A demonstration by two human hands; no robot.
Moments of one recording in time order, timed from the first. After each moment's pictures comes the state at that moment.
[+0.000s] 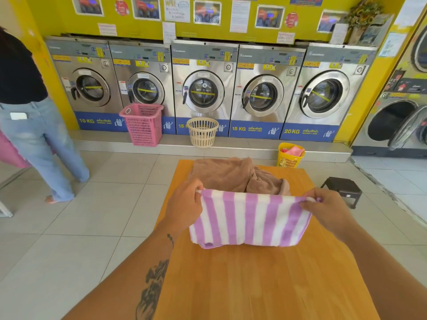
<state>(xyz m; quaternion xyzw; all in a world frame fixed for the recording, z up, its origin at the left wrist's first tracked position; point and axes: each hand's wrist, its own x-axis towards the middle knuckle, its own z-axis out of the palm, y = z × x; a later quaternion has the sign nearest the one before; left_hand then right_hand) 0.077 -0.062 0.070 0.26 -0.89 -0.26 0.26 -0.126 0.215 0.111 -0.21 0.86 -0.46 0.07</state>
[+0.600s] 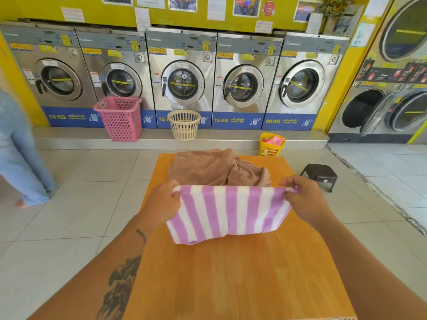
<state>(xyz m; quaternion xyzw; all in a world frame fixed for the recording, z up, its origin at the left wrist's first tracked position) 0.077 -0.064 0.070 0.30 -0.88 -0.34 0.15 -0.112 0.224 0.109 -0.22 0.85 -0.47 0.04</state>
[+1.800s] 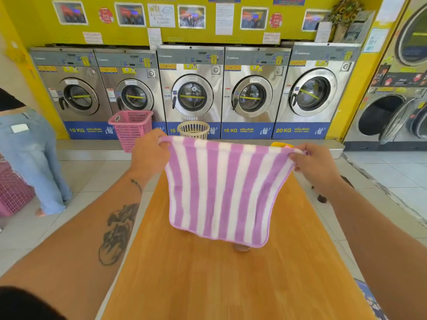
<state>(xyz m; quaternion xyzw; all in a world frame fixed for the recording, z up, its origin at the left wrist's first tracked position) 0.015 -0.103 0.191 0.35 -0.84 -0.24 0.35 -0.197 0.205 0.183 -0.22 0.80 -0.55 0.02</state>
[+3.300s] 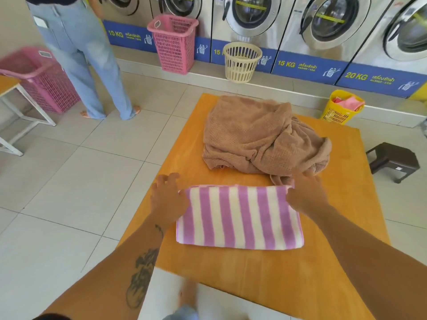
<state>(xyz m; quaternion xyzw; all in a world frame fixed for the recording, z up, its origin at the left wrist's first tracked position) 0.118 -0.052 -0.065 0.54 -0.79 -0.27 0.09 -0.169 0.135 -0.025 -0.34 0.93 -0.05 0.11</state>
